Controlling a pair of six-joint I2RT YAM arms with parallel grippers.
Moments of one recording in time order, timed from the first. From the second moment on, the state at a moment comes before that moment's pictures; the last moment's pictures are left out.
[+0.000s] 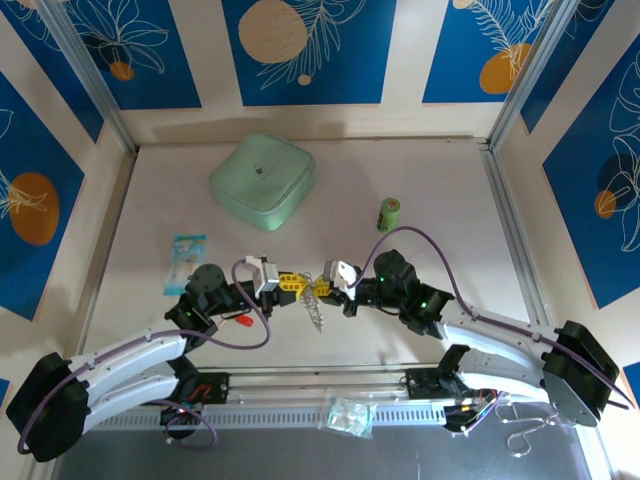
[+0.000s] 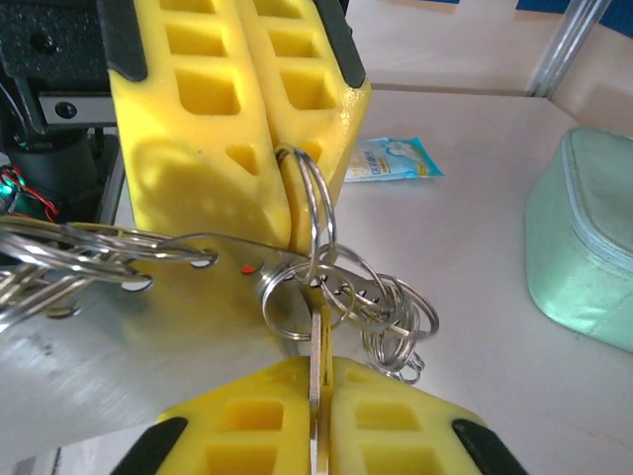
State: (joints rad) left arm -0.74 0.91 0.30 0.59 0.63 -0.03; right arm 0.88 1.03 0.48 0.23 -0.41 -0.29
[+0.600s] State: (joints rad) left arm -0.74 0.87 0.31 0.43 0.63 0.05; right arm 0.88 0.99 0.62 -0.05 -0.37 -0.42
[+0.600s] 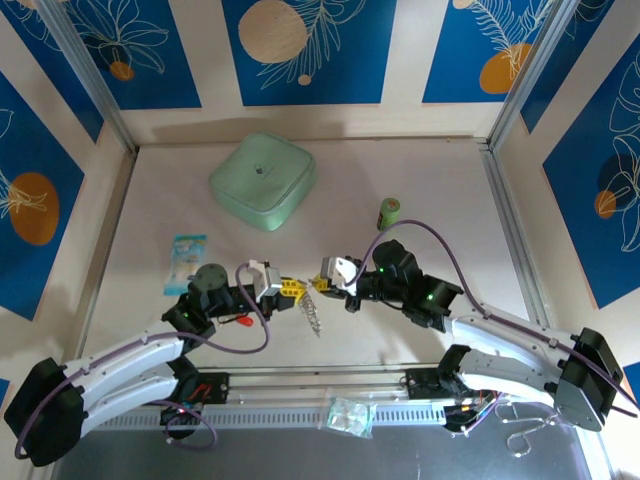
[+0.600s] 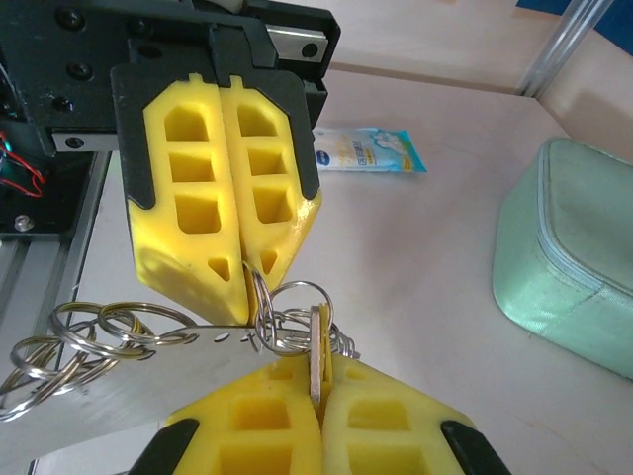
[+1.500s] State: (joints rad) left arm -0.74 0.68 0.38 0.19 0.44 0.14; right arm 0.96 1.07 0.89 -0.43 -0.14 -0.61
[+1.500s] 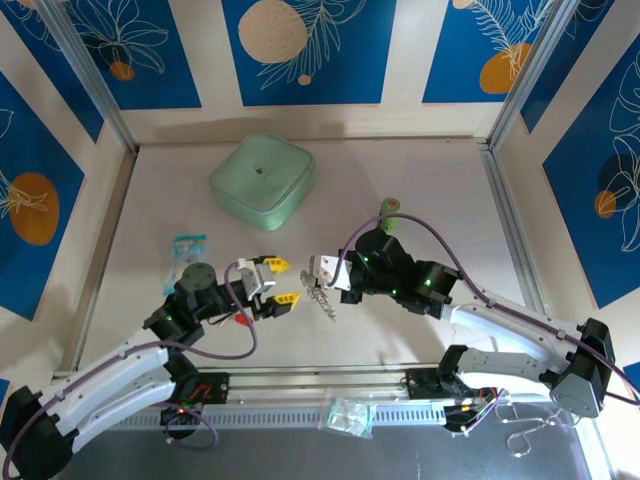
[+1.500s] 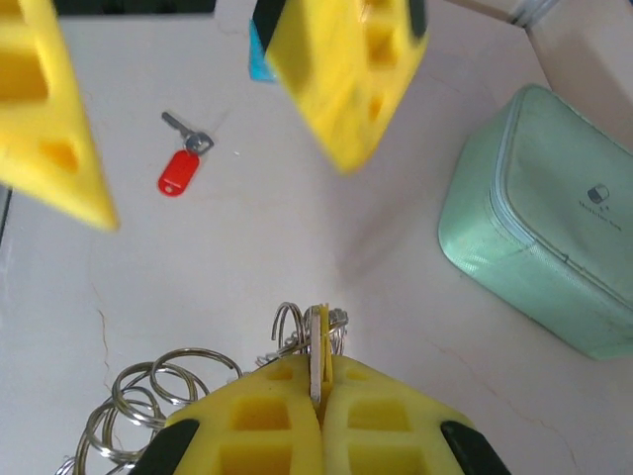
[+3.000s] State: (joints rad) left arm -0.73 0.58 0.33 0.12 -0.55 -0.17; right arm 0.89 1.60 0.90 -0.53 0.16 -0.67
